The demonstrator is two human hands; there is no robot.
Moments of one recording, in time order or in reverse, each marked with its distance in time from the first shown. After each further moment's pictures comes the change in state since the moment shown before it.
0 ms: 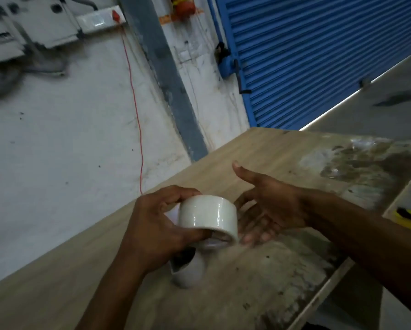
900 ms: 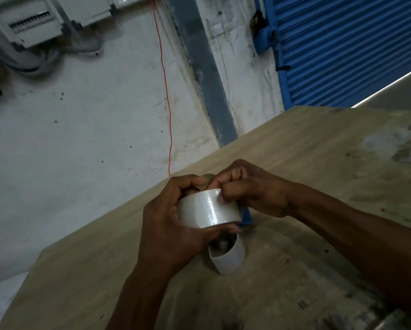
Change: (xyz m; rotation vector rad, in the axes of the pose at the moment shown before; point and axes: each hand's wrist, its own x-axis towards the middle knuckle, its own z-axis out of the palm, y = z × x) left_hand -0.038 -0.047 -0.012 0.063 0.238 -0.011; right_hand 0.085 -0.019 0.074 -0.239 -0.196 -0.760
